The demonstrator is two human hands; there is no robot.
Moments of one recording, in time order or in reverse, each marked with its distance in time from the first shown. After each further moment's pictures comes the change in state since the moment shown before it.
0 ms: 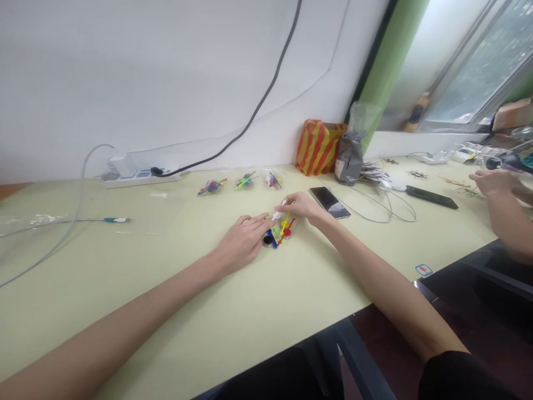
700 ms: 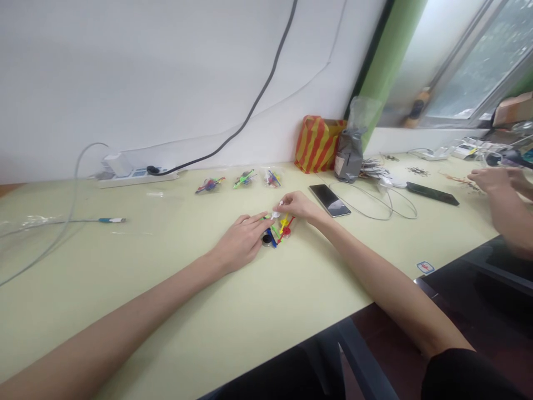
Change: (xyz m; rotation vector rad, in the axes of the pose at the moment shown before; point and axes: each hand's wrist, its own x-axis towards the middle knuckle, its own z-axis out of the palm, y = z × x) left_hand 0.002 -0.003 0.002 0.044 -0.054 0.000; right_hand 0.011 0.012 0.006 -0.088 0.018 -0.029
